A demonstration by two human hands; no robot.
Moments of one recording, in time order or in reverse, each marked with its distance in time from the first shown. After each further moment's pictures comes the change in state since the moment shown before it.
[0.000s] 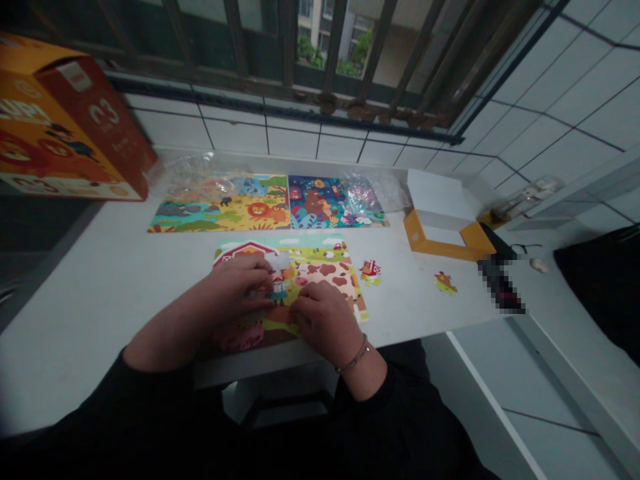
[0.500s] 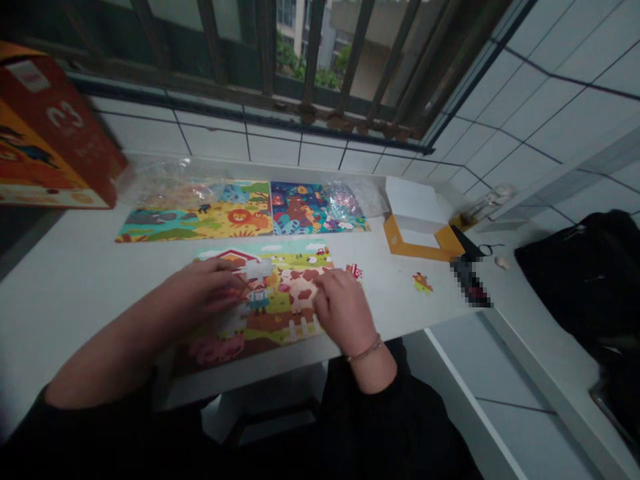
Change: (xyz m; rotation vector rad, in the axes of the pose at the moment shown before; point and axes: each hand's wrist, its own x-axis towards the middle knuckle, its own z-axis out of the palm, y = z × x) left_hand -0.012 -0.015 -0.012 0.034 0.073 -0.075; right_hand -0.008 0.037 -0.039 -0.152 0.100 0.206
